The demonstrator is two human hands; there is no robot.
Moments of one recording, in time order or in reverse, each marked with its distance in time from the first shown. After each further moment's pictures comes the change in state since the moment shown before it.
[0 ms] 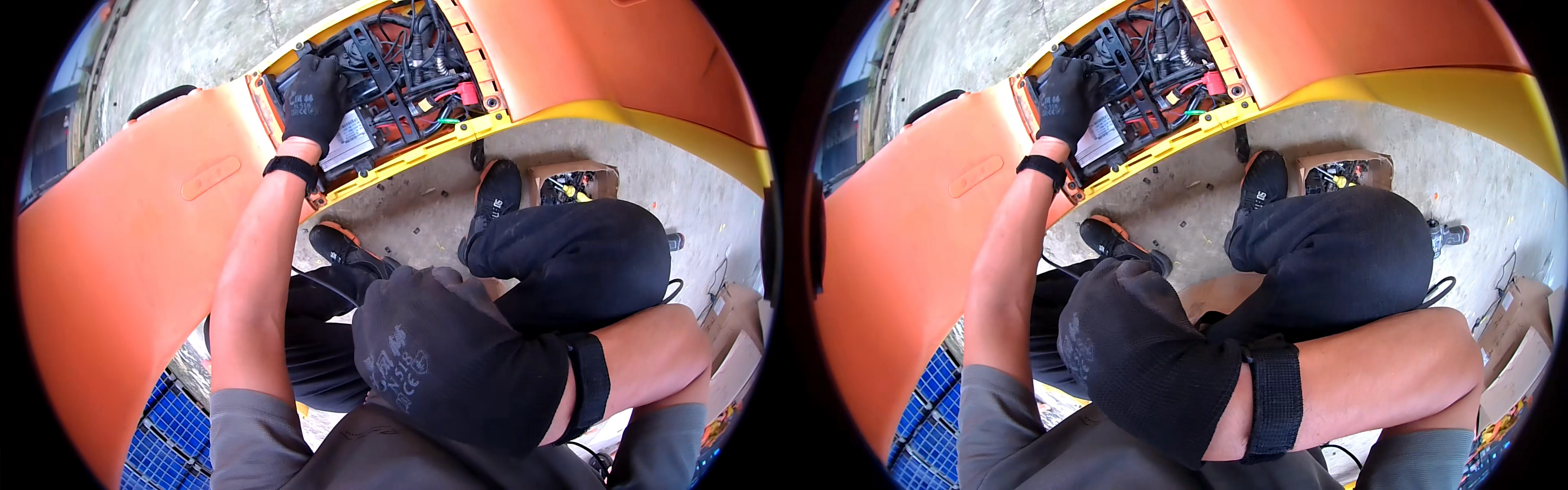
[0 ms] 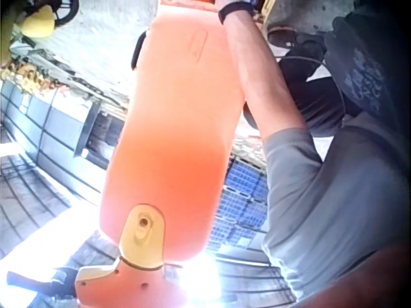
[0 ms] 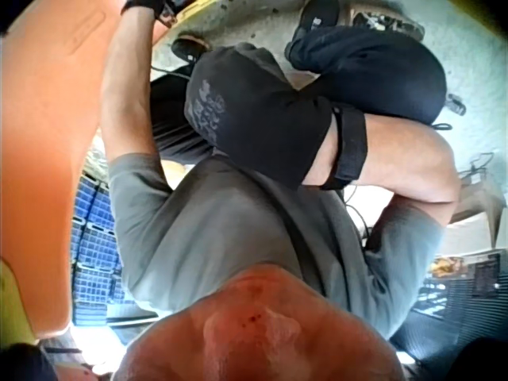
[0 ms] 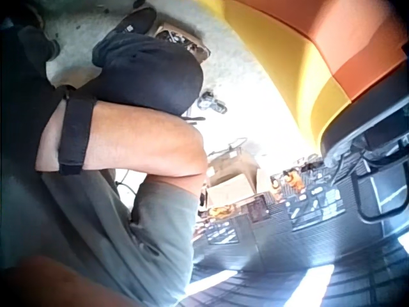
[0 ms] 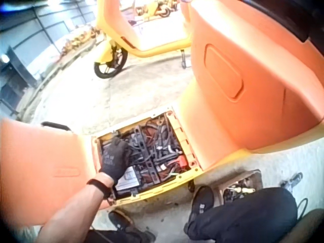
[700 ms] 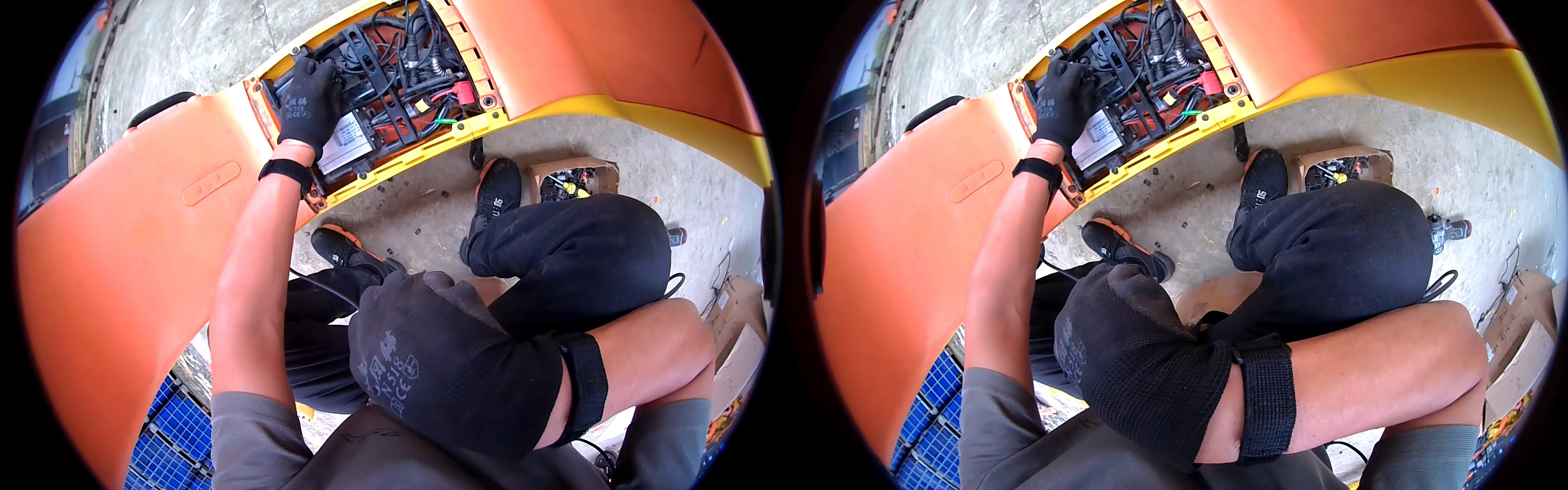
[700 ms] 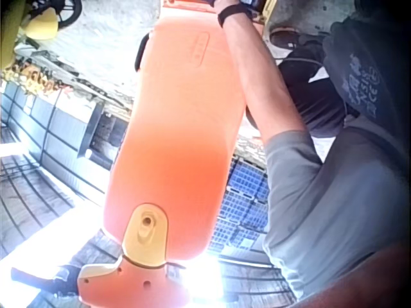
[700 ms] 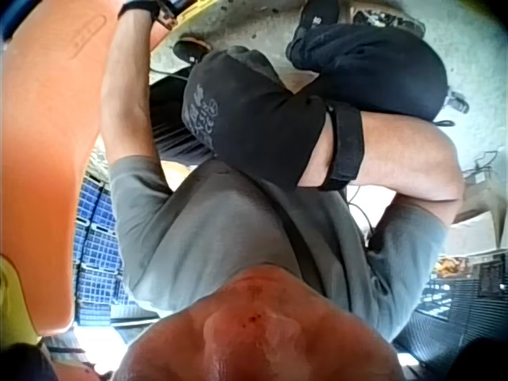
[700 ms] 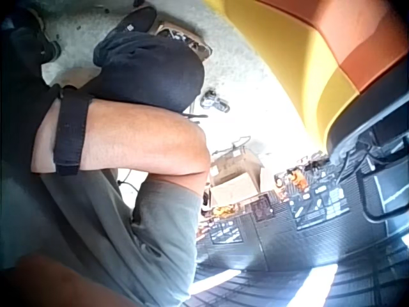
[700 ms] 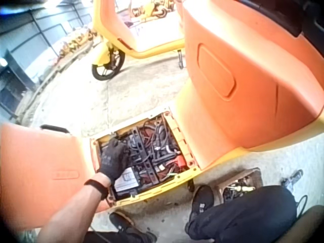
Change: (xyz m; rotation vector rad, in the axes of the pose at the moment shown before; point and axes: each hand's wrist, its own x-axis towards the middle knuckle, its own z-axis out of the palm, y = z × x) left_hand 0.001 -0.006 -0.003 0.005 -0.032 0.061; right_hand 0.000 -0.004 -0.004 0.096 -0.055 0.000
